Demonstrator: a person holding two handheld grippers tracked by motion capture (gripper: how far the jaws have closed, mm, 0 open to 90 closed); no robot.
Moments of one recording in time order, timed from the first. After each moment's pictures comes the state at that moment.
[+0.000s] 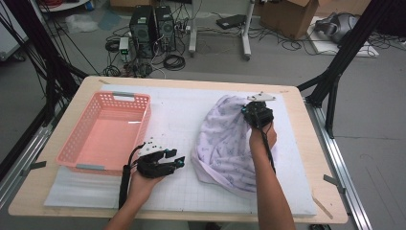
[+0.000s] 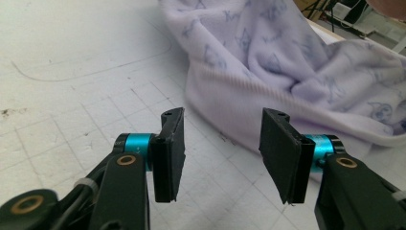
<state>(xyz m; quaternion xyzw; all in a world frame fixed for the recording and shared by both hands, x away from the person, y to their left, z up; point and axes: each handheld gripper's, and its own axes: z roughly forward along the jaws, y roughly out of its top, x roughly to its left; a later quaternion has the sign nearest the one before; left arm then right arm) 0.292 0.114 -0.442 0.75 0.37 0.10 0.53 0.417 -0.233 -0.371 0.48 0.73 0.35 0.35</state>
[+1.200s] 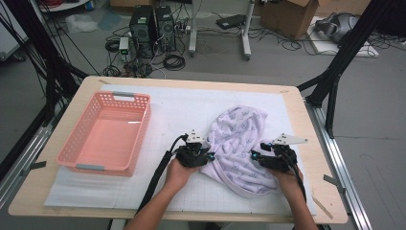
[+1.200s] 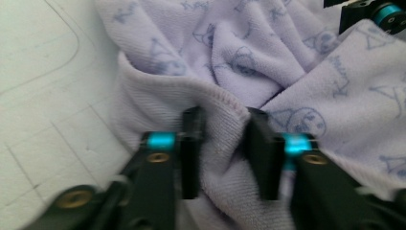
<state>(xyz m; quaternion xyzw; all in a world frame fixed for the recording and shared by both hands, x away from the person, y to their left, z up) 0.335 0.015 -0.445 0.81 0.36 0.08 0.46 0.317 -0.305 -0.432 0.41 0.79 0.42 0.17</state>
